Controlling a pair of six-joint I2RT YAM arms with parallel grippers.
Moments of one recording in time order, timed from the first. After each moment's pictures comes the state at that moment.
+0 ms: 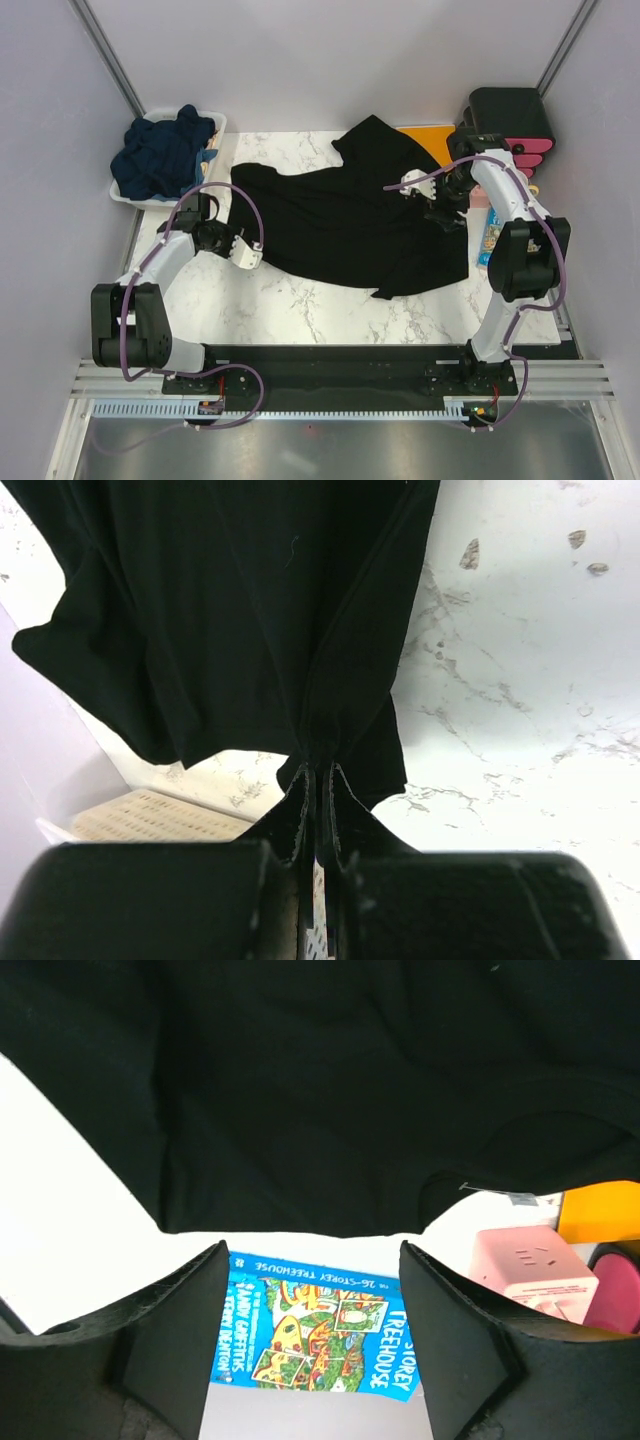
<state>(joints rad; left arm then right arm) -0.01 1.41 0.87 -0.54 0.40 1.96 0.07 1.88 1.72 -1.29 -0.24 -1.35</state>
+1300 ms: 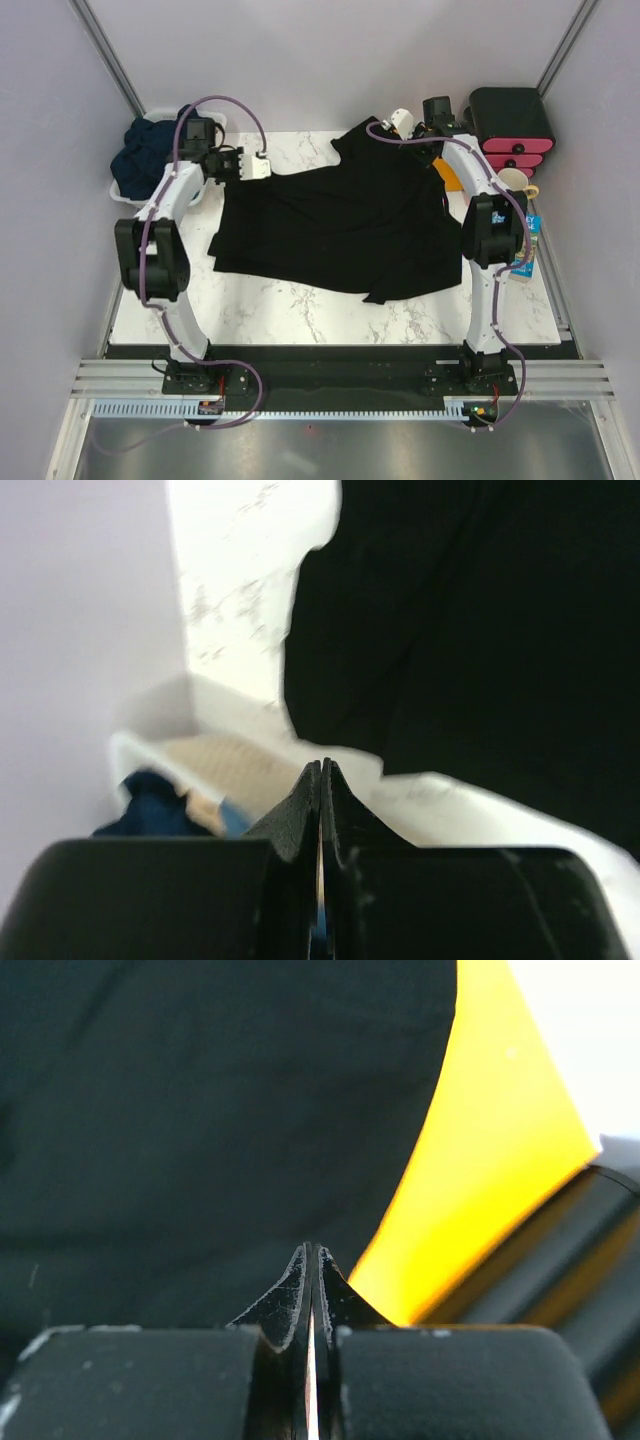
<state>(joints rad) -0.03 1.85 1.59 -0.59 0.40 1.52 0.13 2.24 2.09 -0.74 -0.12 -0.81</state>
